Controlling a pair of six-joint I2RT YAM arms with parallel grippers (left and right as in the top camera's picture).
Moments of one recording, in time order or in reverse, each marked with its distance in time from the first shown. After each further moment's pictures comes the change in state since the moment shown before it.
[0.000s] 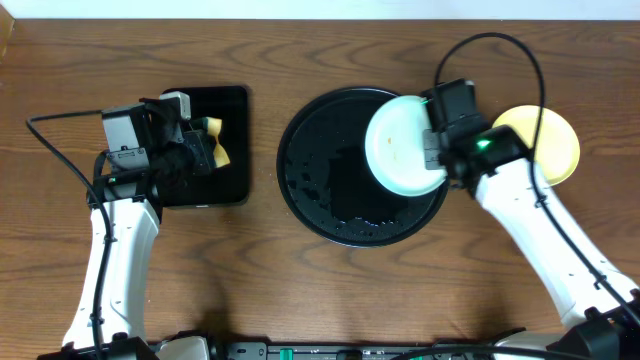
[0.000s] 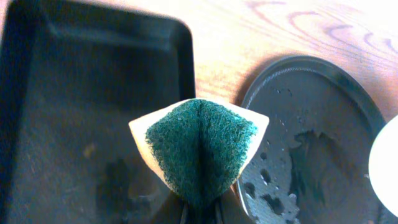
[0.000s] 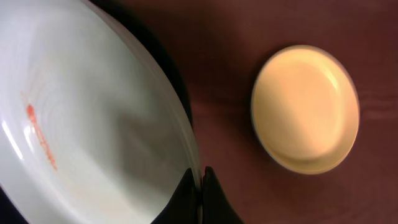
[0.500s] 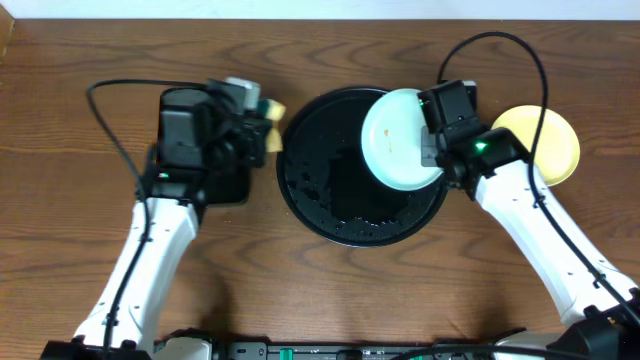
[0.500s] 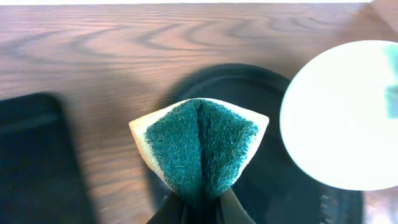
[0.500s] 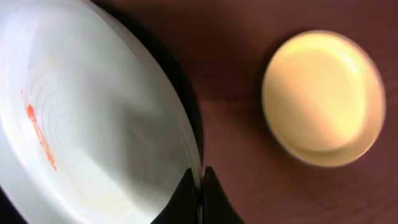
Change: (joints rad) left arm -0.294 0.000 0.000 0.185 0.015 0.041; right arm -0.033 0.000 -0.015 0.008 -0.063 0.080
